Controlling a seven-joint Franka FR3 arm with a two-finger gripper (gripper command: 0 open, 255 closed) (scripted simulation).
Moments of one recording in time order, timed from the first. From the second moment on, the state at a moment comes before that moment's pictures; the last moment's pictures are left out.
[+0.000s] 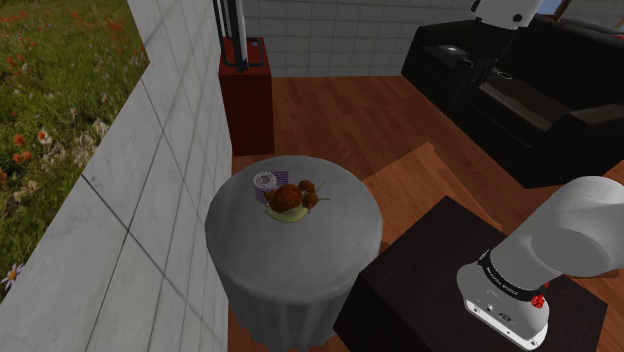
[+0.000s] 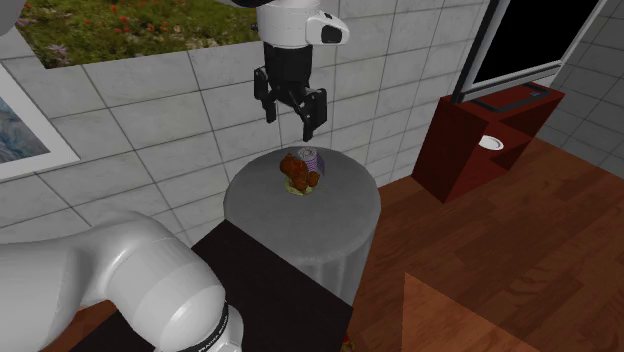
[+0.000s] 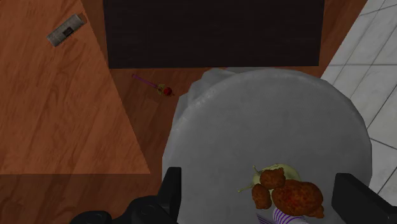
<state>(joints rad) -0.01 -0.76 -0.06 -2.37 0.03 1.60 -0.04</state>
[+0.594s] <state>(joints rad) -0.02 -0.66 0.05 -2.48 0.09 1.83 0.17</state>
